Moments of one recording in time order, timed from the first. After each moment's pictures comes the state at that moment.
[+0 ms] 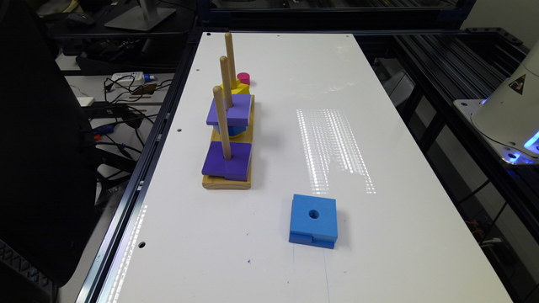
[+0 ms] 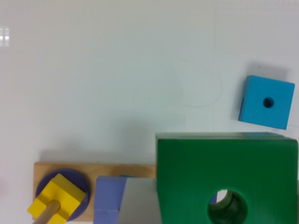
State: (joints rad) arm 0.00 -0.05 0.15 -2.04 0.03 2.02 0.90
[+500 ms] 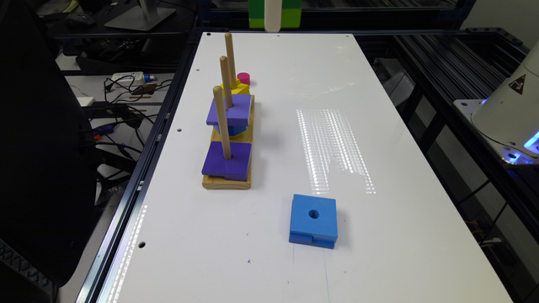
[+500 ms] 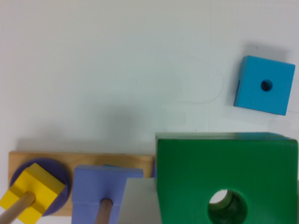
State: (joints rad) arm 0.00 0.04 0.18 -2.04 0.03 2.12 0.92
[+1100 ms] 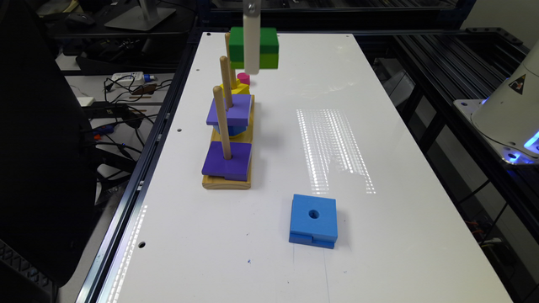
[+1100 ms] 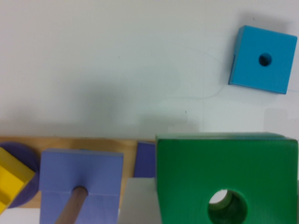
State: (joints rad) arm 0.00 0.15 0.20 -2.01 0.02 2.22 0.95
